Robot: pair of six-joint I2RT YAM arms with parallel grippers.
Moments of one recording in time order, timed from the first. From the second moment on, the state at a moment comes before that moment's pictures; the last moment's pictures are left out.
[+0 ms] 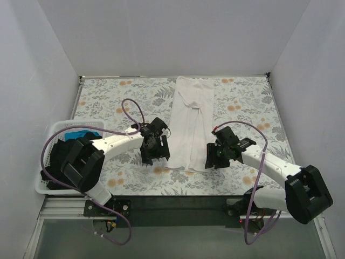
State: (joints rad) left arm -0.71 1.59 1.01 -0.74 0.02 -0.90; right arm 0.56 1.19 0.63 -0.58 -0.18 0.50
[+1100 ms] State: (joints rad) left arm -0.78 1.73 1.05 -0.73 0.02 -0.91; right arm 0.61 1.32 0.62 -0.51 -0.20 0.57
